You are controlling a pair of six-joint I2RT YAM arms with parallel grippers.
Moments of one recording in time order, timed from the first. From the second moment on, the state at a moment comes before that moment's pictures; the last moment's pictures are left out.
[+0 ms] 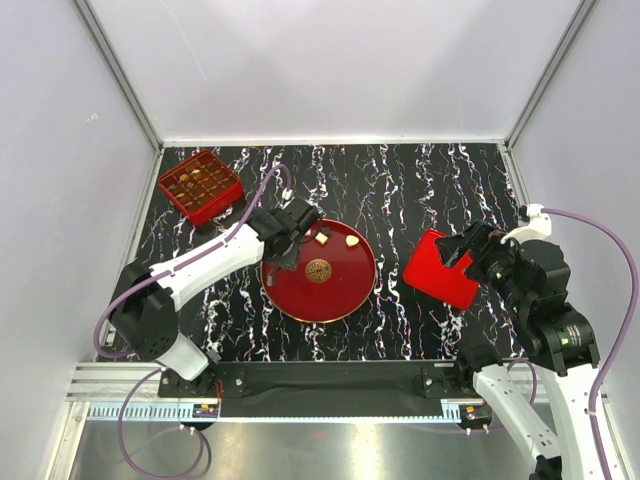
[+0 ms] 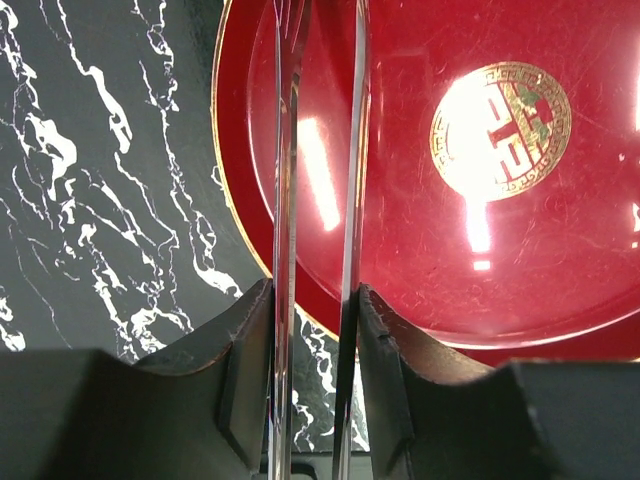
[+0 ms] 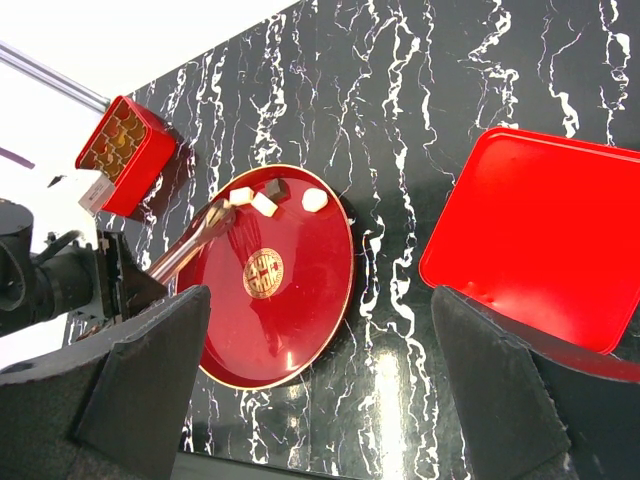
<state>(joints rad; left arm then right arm) -0.75 1.55 1.24 -0.91 -0.35 -0.43 0.24 0.56 1.03 -0.81 0.01 0.57</state>
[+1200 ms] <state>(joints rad) -0.16 1.76 1.80 -0.98 -0.35 -0.24 0.24 0.54 0.99 -0.78 -0.05 0.61</state>
